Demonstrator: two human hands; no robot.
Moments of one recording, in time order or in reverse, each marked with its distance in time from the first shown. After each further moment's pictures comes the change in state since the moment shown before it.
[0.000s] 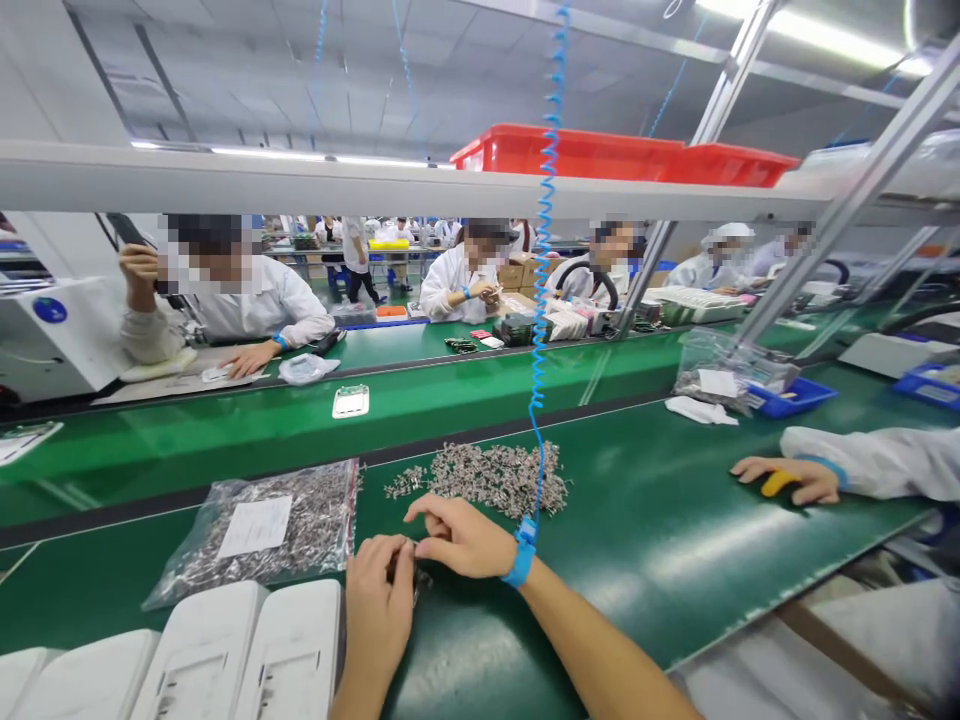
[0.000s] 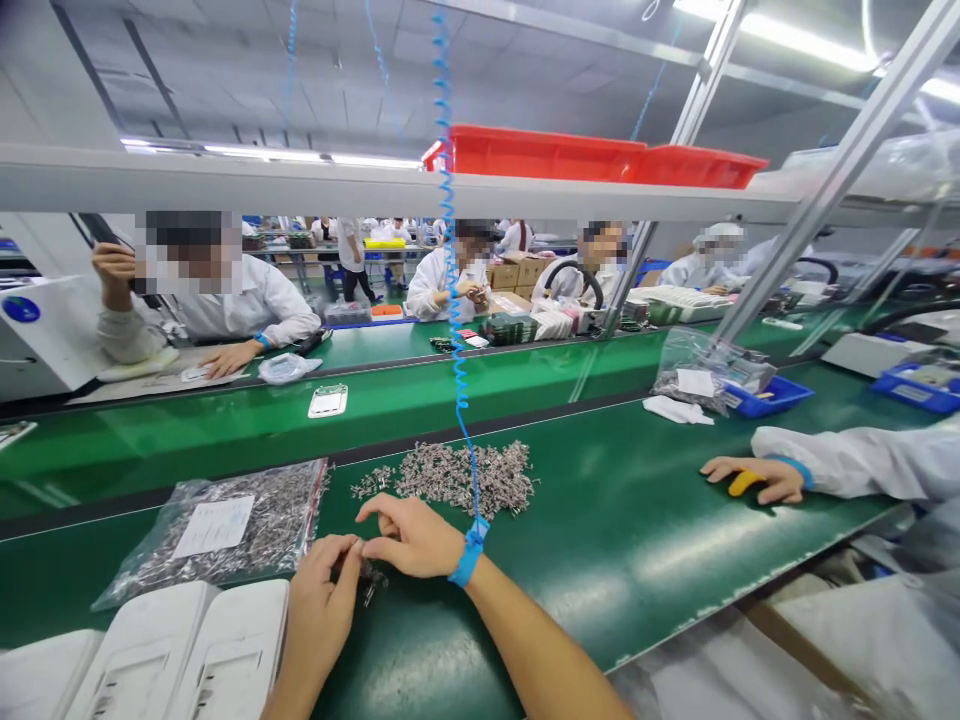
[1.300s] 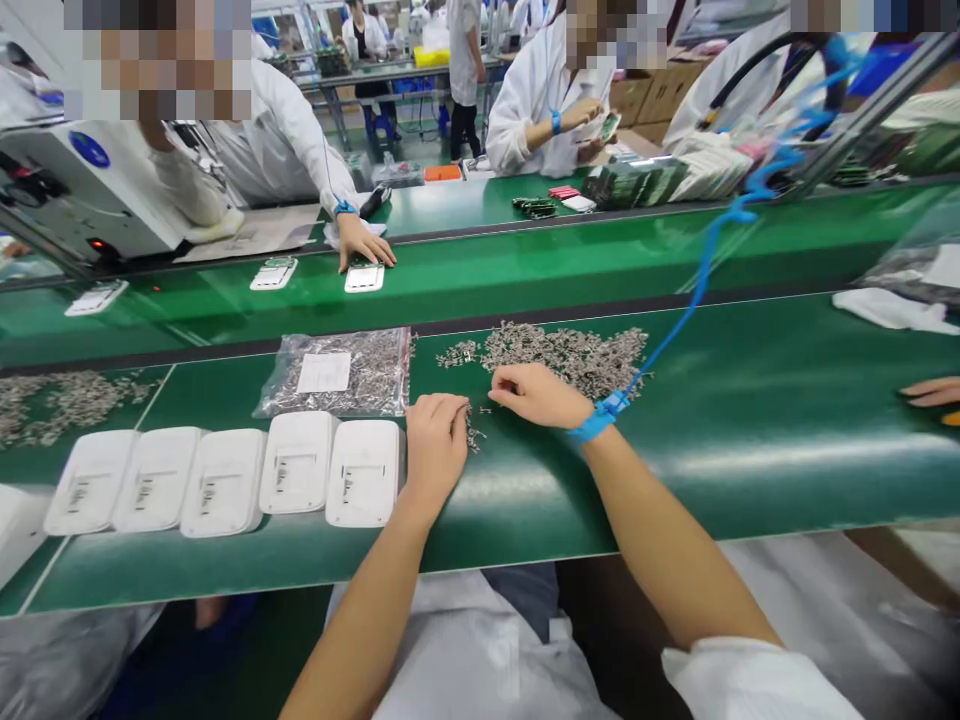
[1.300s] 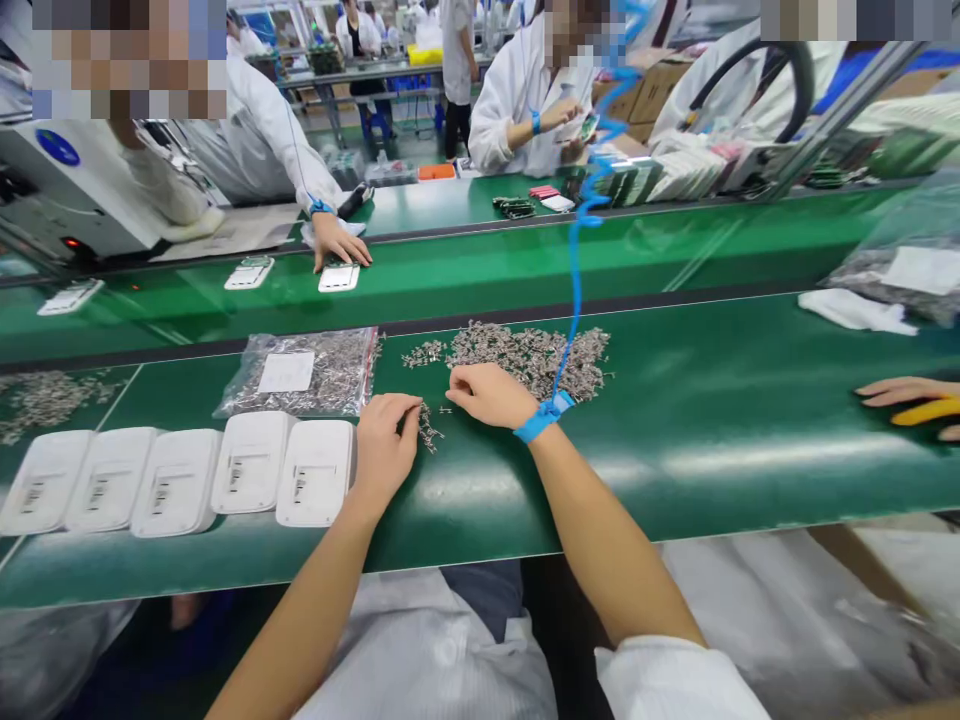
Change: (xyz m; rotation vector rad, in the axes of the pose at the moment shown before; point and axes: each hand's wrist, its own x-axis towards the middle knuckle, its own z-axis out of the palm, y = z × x) left_hand -0.003 0.011 0.006 0.214 -0.028 0.120; right_hand -0.007 0.026 -0.027 -0.491 -0.071 0.208
